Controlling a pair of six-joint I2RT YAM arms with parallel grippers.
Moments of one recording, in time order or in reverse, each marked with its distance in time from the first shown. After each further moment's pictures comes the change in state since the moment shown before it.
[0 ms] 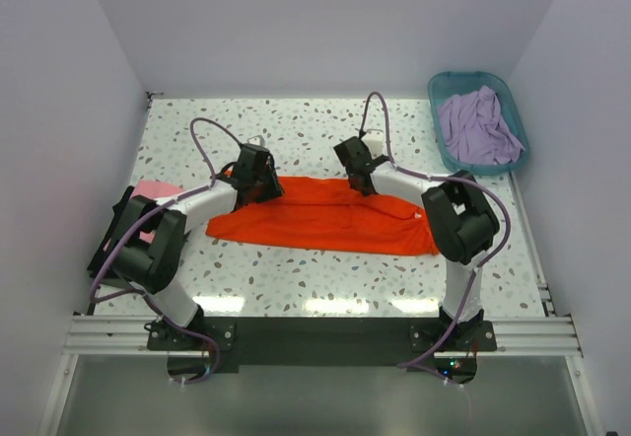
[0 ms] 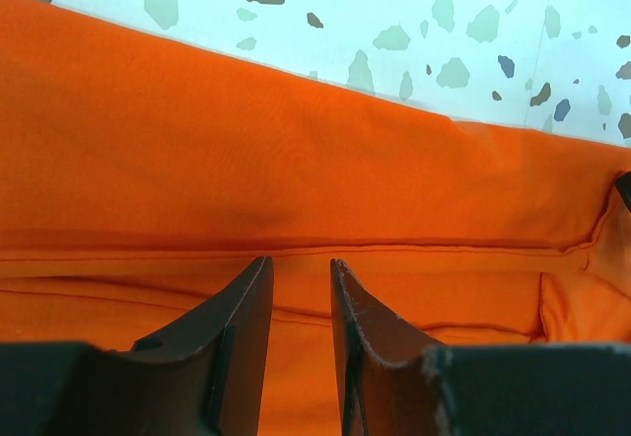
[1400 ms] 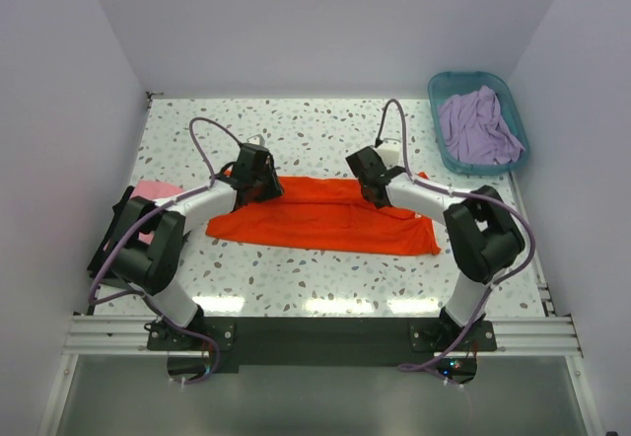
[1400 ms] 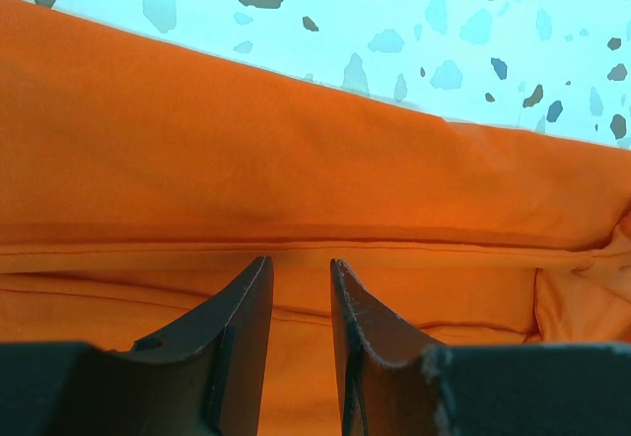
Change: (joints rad) left arm 0.000 -0.008 0.000 0.000 0.001 0.000; right arm -0.005 -0.156 -0.149 -0.040 0.048 0.066
